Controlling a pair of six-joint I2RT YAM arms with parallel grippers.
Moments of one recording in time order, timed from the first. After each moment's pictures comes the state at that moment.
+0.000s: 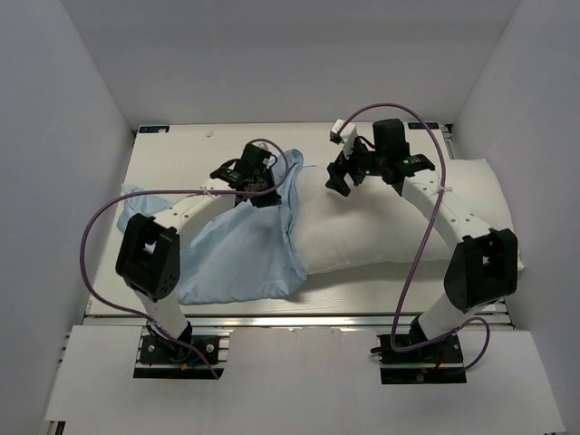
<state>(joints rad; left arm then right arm) -0.53 1.79 1.37 -0.49 0.03 -0.67 0.35 1.59 1.38 -0.42 -0.58 -0.52</state>
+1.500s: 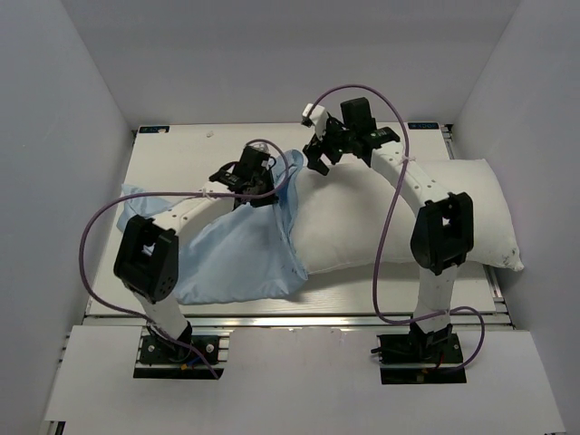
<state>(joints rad) -0.53 1.76 1.33 -0.43 -0.02 -0.61 0.43 1.95 1.80 -0.49 -0.45 -0.58</state>
